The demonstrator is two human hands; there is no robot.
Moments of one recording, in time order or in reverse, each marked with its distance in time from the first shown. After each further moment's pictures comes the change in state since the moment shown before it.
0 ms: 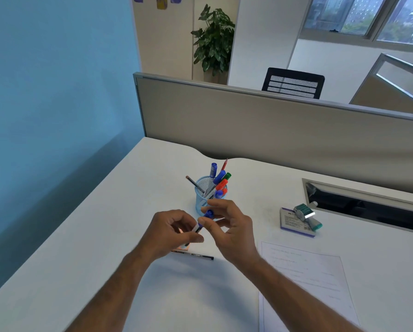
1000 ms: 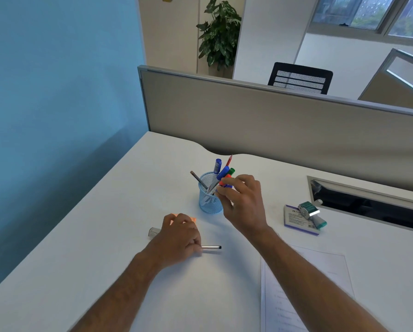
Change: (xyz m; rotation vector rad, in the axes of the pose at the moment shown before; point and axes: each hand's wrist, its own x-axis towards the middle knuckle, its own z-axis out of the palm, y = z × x) left_hand -0.003 -0.032 0.023 0.813 -0.242 0.190; right_hand 0.051 0.036 -0.020 -0.843 0.056 -0.460
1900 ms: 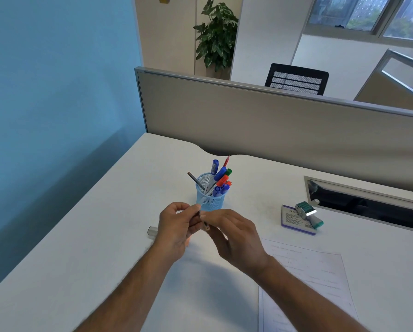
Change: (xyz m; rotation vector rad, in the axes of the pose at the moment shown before) left_hand 0.022 0.050 -0.044 -1.601 0.490 -0.840; right_hand -0.040 -0.040 -0.030 0.438 -0.006 -0.154
